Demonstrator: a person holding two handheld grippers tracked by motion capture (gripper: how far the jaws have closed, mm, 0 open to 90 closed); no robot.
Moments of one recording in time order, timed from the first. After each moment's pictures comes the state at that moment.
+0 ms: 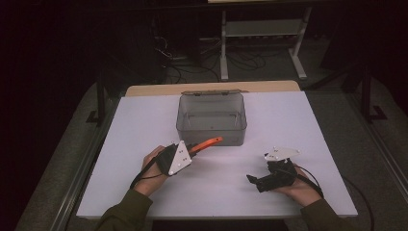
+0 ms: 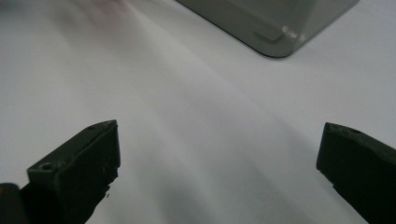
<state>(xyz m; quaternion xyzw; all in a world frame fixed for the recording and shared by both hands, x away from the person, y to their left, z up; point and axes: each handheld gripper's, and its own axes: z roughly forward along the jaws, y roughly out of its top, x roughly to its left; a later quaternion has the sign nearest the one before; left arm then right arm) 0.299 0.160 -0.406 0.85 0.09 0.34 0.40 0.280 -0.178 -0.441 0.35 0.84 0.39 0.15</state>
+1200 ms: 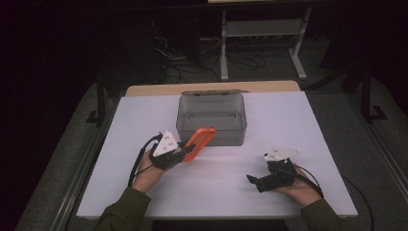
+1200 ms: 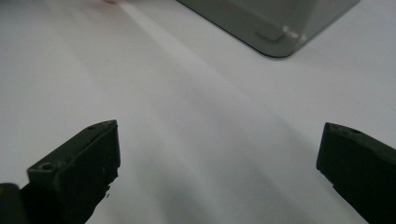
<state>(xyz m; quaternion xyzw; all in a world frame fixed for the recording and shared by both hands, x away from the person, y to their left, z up) 0.321 0.185 -0.403 0.82 0.21 0.21 0.48 0.280 -0.178 -0.441 0.35 0.84 0.40 0.15</state>
